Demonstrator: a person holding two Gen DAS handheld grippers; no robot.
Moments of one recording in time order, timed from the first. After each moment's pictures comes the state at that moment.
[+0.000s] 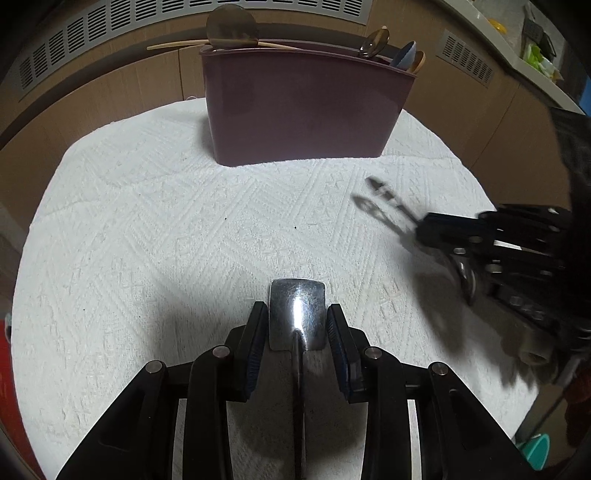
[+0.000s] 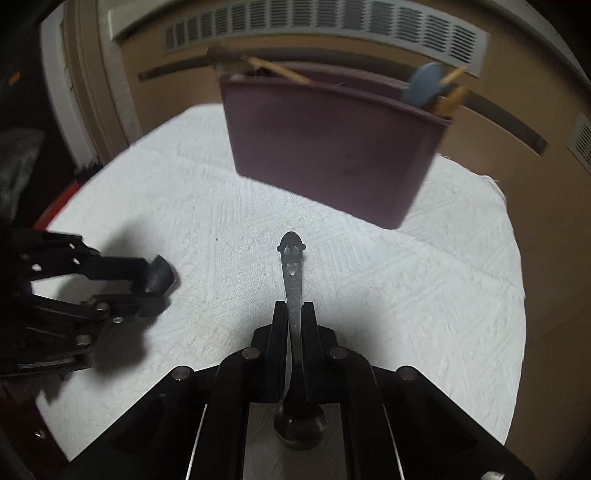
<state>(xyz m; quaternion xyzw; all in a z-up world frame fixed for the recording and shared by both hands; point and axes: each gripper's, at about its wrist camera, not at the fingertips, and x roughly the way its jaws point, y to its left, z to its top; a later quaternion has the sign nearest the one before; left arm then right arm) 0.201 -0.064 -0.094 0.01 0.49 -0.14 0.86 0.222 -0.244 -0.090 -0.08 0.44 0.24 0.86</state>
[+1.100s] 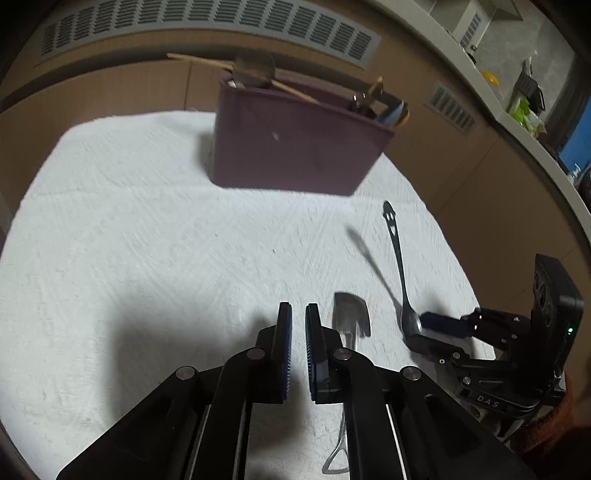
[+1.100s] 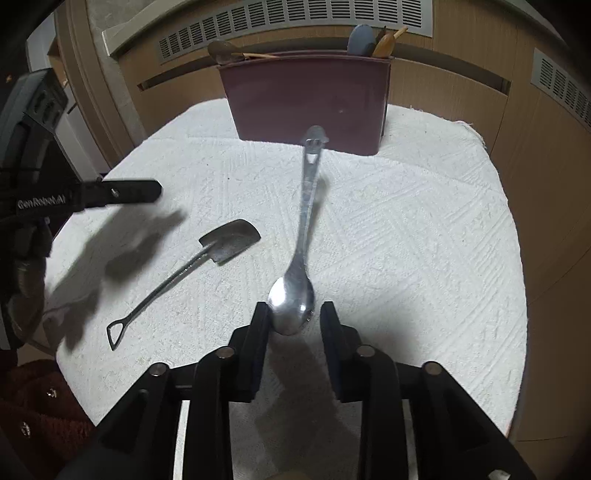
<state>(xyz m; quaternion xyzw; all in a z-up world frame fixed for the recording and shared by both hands) 0.187 -0.045 -0.073 -0.09 0.46 -0.19 0.86 0.164 -0.279 -0.110 -0.04 0.46 0.24 0.85</state>
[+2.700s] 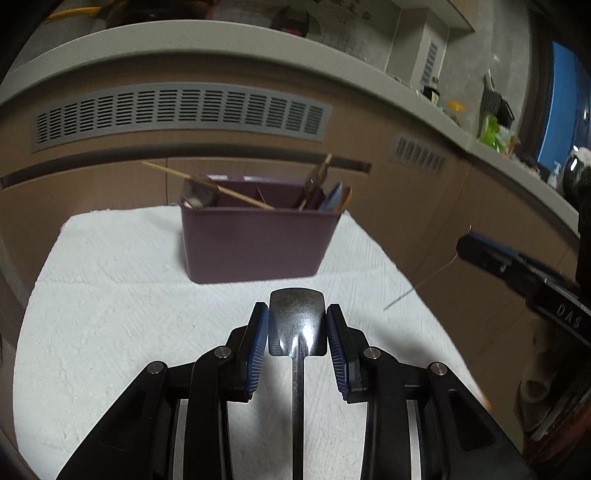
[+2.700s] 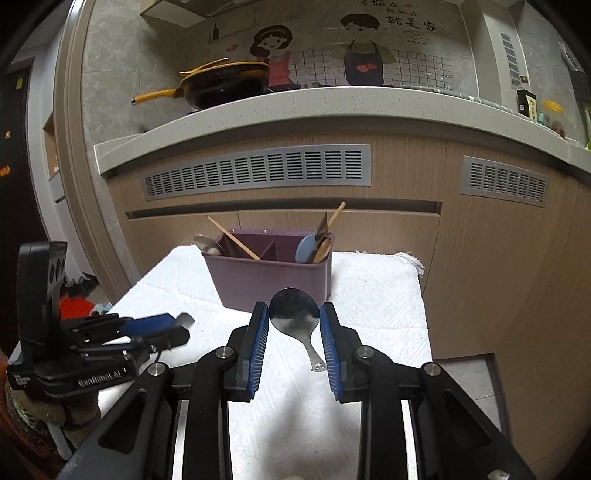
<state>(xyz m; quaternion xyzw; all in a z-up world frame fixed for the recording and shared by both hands) 0.172 -0.071 -0.010 -0.06 0.33 -0.19 0.92 0.160 -0.313 0.023 0.02 0.27 0.17 0.95</state>
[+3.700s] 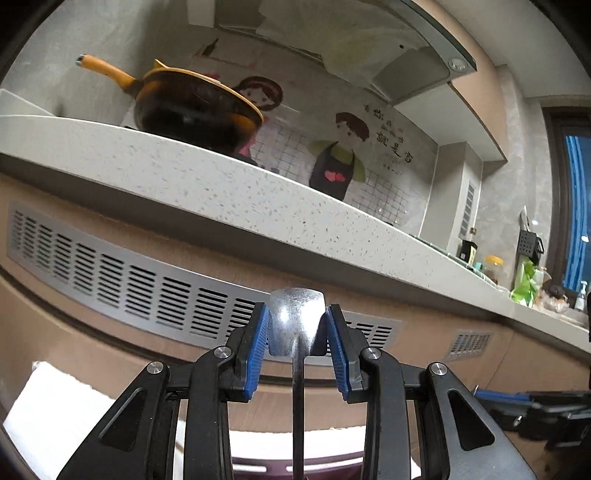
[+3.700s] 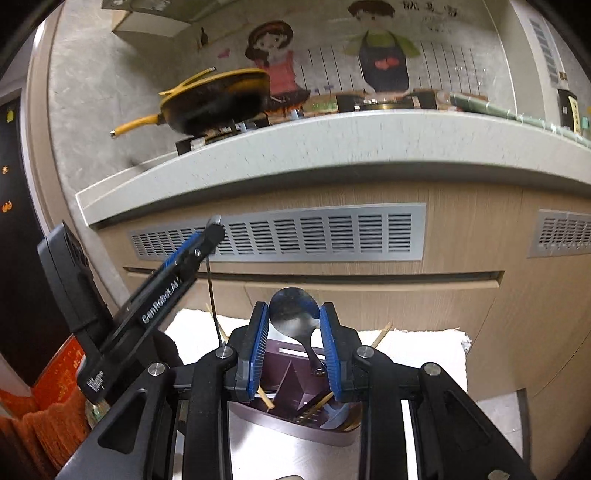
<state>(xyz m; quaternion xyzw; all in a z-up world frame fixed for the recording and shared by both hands) 0.376 -0.037 0.062 -0.16 0.06 -0.14 0.98 0.337 -0.270 0.084 0.07 0.29 0.21 0.93</state>
